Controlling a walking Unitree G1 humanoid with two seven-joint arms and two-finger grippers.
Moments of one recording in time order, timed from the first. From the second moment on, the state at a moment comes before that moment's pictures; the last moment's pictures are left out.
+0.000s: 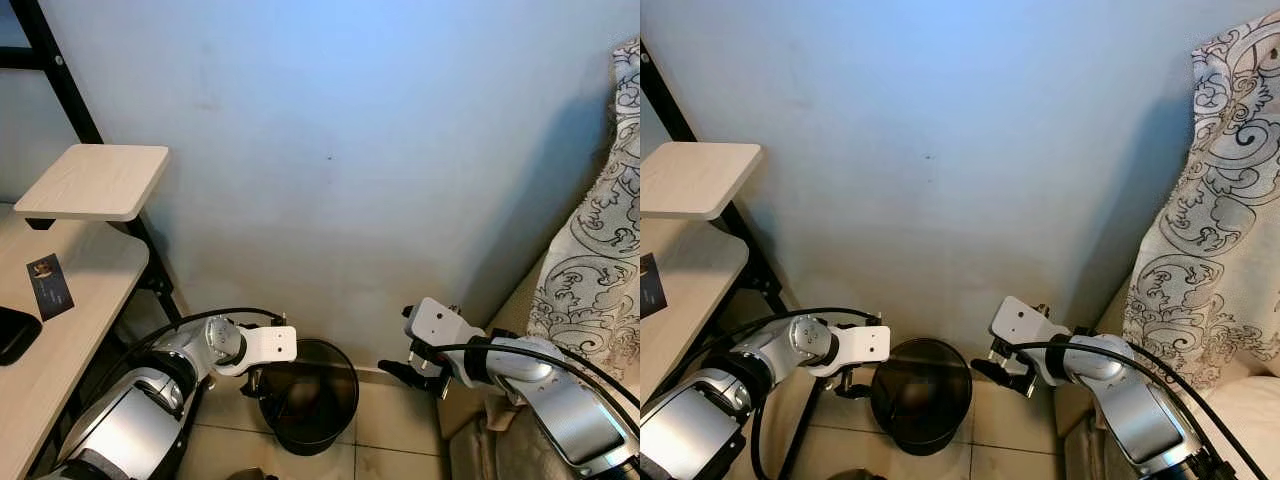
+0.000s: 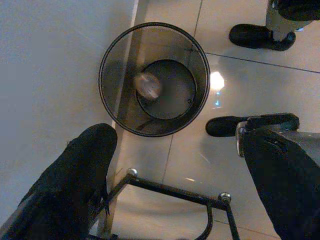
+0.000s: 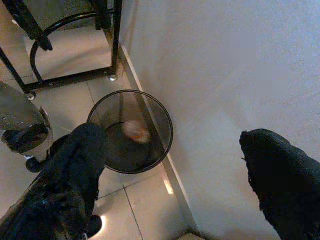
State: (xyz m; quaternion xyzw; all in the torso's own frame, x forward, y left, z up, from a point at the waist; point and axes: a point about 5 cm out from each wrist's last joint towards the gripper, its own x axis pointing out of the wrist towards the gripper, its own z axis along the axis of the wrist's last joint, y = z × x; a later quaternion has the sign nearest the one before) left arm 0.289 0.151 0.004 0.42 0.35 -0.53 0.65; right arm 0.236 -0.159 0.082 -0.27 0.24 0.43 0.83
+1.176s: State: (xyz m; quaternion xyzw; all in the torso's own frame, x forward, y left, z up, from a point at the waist) left arm 0.257 0.165 0.100 0.04 0.07 -0.09 0.99; right arm 0.241 -0.181 0.089 -0.07 0.13 -0.02 0.99
